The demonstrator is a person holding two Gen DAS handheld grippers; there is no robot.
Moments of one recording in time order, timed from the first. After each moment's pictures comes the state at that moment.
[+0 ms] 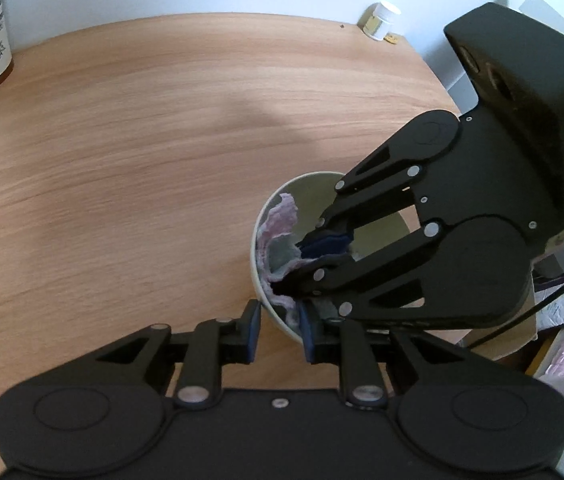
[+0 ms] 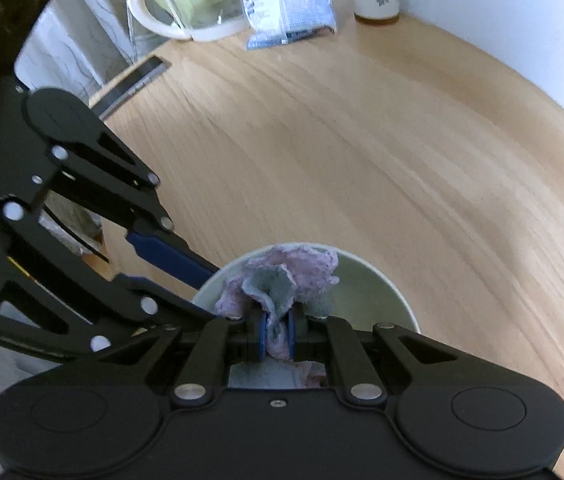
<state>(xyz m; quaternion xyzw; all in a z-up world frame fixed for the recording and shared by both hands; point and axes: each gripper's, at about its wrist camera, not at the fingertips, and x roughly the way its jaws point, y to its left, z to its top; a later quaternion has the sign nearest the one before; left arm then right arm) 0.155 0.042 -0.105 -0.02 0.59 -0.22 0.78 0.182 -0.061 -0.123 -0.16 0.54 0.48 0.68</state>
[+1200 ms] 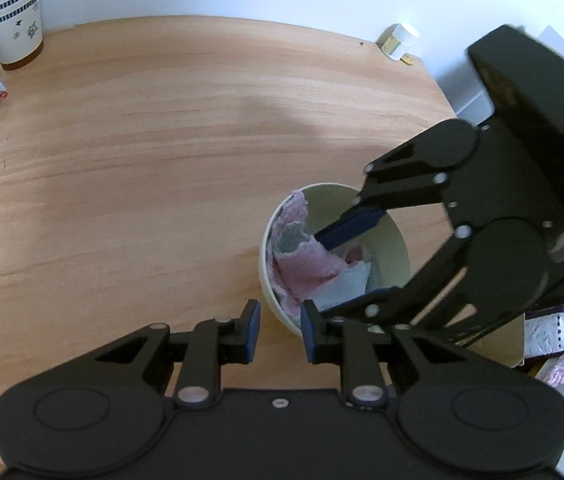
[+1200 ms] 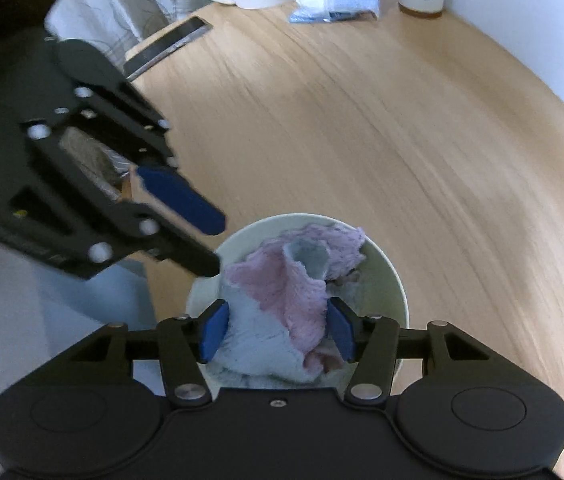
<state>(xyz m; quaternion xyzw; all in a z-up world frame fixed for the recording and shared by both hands) 0.148 0.057 -0.095 -0.06 0.59 -0.18 0.78 0.193 -0.072 -0.106 -0.20 0.55 0.53 0.62</state>
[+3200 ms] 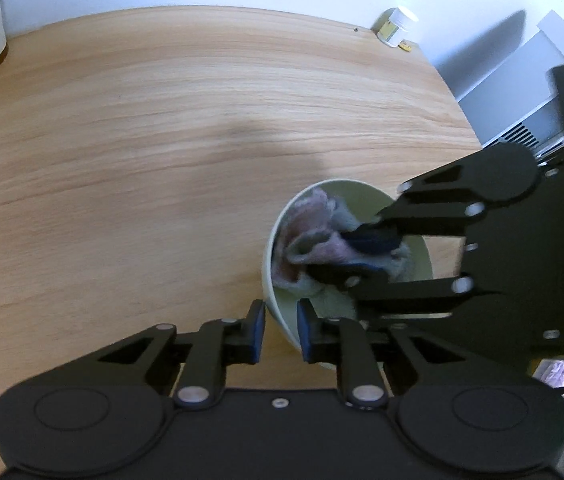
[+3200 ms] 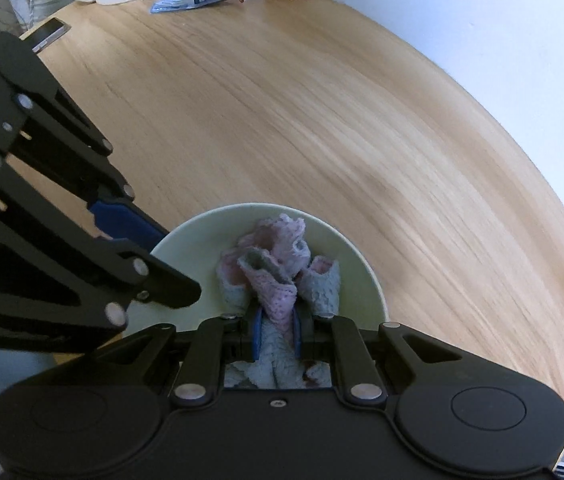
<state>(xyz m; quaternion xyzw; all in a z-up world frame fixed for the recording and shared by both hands) 0.174 0.038 -0.121 -0.03 0.60 -0.20 0.77 0.176 -0.065 -0.104 -0.26 0.54 0.31 0.74</state>
